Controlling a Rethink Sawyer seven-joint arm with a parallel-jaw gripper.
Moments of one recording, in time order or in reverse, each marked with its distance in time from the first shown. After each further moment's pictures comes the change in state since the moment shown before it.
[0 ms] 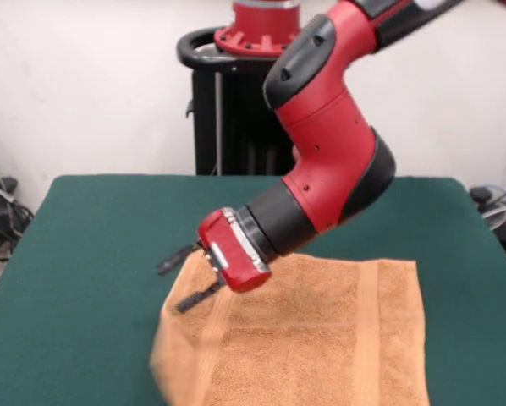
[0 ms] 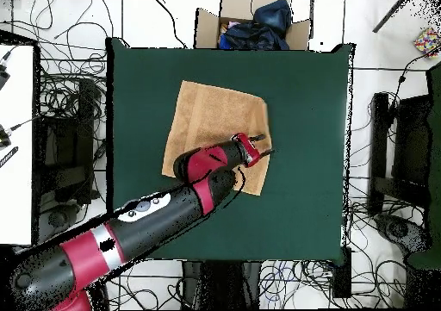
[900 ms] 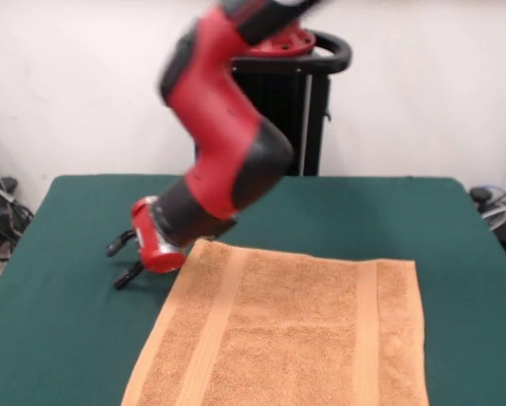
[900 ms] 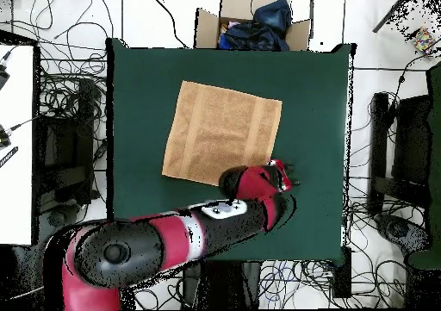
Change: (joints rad) arm -0.347 -0.326 0.379 0.115 -0.269 -0.086 0.034
